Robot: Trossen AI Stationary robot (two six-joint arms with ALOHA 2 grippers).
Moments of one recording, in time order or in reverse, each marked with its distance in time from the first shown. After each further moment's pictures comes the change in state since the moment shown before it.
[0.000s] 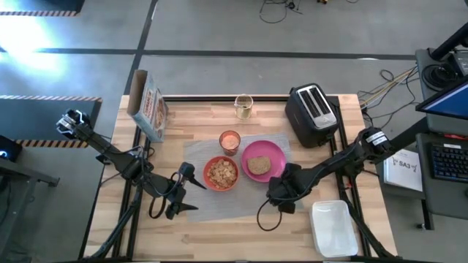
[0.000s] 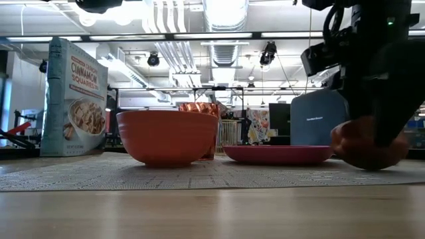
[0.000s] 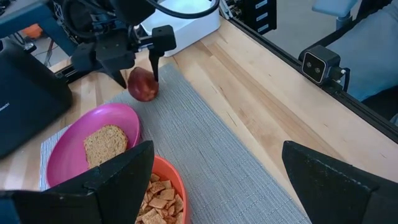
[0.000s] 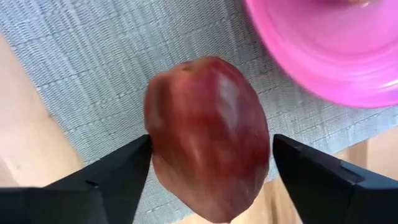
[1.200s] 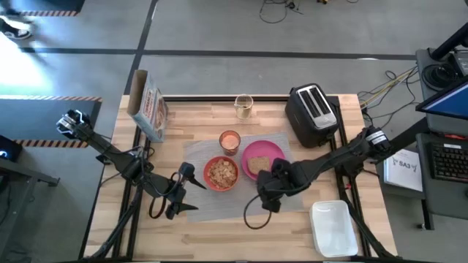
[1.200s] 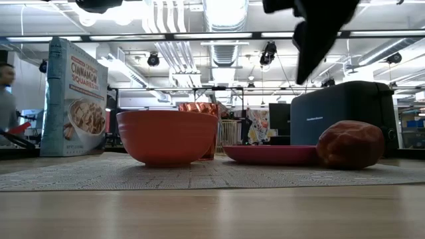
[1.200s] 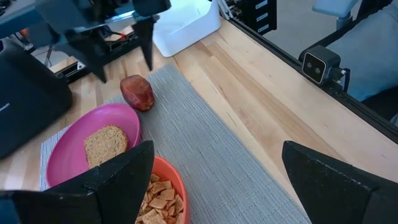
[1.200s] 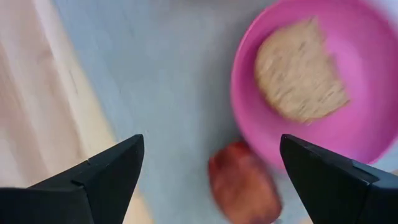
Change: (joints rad) left arm 0.000 0.000 0.000 0.001 0.000 0.000; right arm -0.038 -0.002 0.294 -0.041 0.091 0.002
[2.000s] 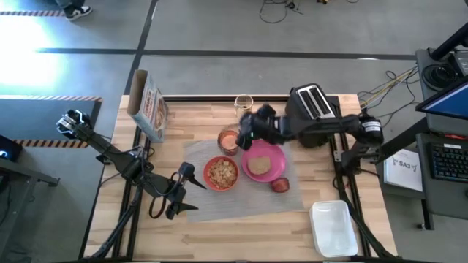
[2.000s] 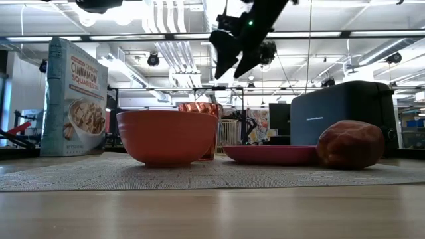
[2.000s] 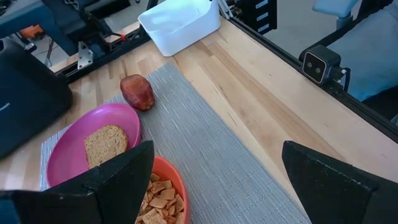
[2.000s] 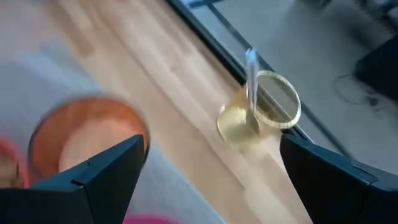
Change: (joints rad) left arm 0.000 0.000 0.000 -0.002 0.000 0.000; right arm -0.472 0.012 0.046 0.412 0.350 -0.372
